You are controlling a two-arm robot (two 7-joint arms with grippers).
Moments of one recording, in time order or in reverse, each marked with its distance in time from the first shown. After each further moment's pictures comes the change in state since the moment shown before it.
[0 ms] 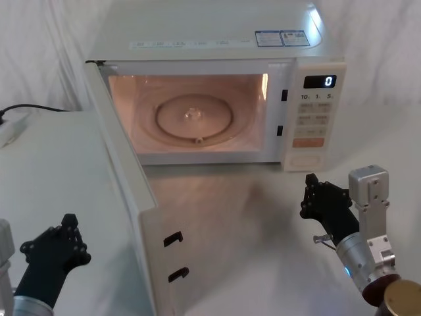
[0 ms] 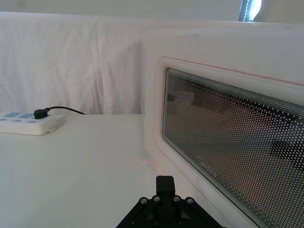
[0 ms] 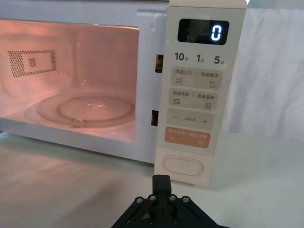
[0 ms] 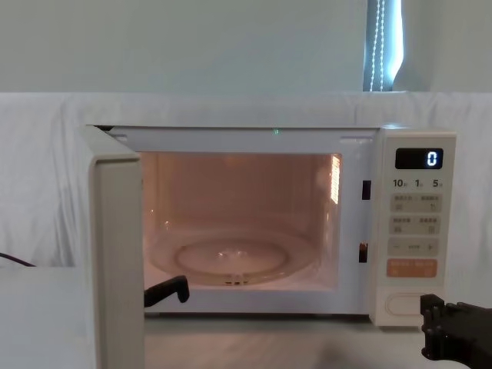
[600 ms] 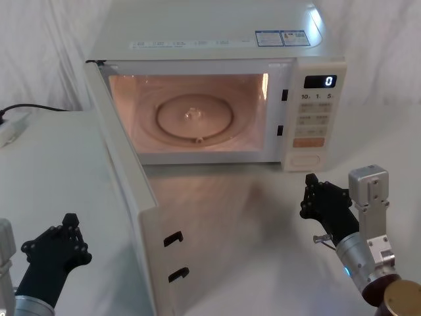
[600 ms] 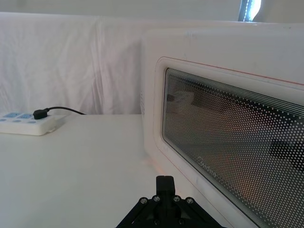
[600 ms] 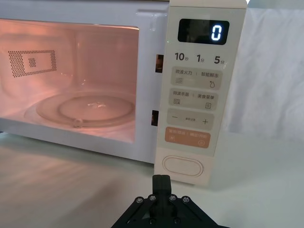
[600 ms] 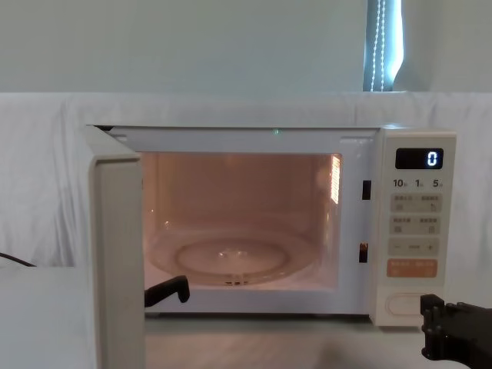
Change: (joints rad) left arm -0.003 0.002 0.003 0.003 0.000 -0.002 0.001; right arm 0.000 0.000 0.000 0.000 0.000 0.000 0.000
